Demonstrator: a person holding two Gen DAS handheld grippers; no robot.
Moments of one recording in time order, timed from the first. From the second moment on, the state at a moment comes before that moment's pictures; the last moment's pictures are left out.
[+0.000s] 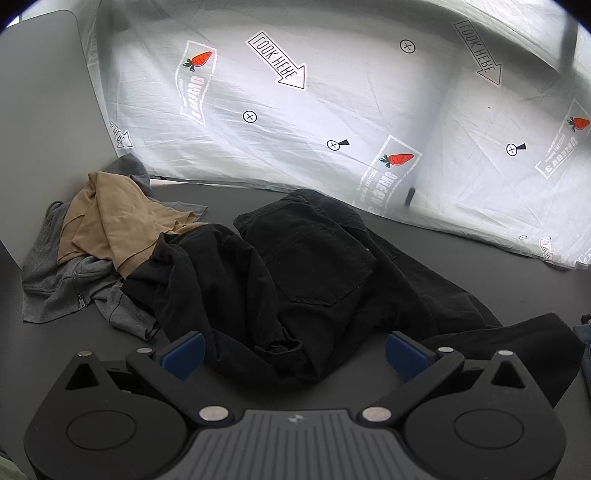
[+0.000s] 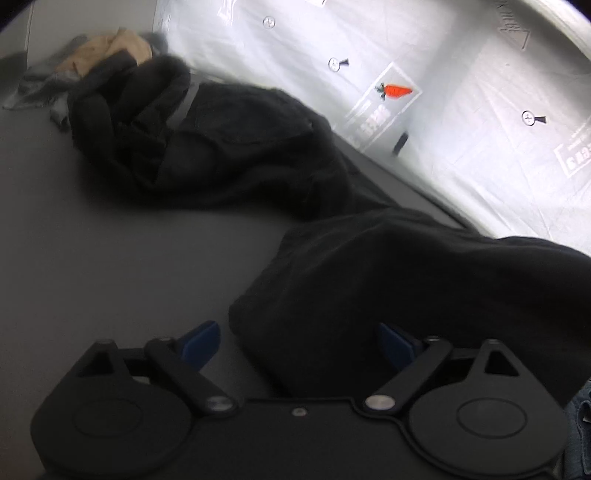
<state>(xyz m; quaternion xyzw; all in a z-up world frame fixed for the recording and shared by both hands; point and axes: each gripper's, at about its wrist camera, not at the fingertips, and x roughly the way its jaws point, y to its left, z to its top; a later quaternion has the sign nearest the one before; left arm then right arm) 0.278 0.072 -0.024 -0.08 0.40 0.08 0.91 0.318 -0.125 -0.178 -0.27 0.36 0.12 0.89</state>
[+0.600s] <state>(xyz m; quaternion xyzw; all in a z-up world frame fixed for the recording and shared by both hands) 0.377 0.123 -0.056 -0.15 0.39 0.10 0.90 0.508 -0.303 0.047 -0.23 0.11 -0.29 0.92</state>
